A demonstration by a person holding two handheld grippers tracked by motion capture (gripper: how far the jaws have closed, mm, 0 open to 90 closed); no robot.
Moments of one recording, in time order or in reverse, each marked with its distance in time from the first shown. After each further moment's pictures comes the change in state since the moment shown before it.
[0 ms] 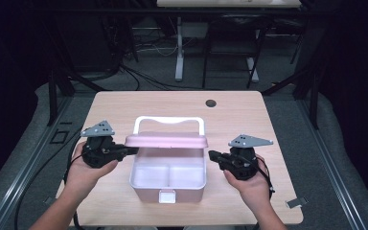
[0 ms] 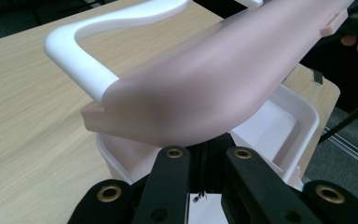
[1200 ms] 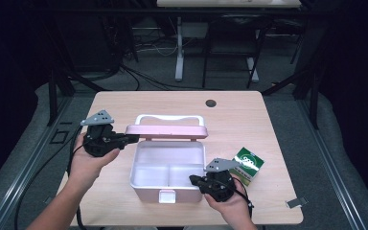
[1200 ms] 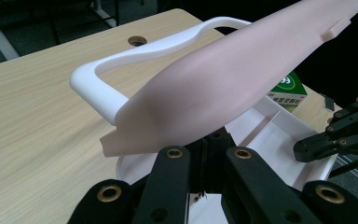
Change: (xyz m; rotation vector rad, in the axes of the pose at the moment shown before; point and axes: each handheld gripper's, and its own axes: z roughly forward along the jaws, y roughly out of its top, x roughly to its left) left arm 0.010 0.019 0.003 -0.056 0.041 -0.030; right arm 0.038 -0.050 0.045 0.105 0.094 -0.061
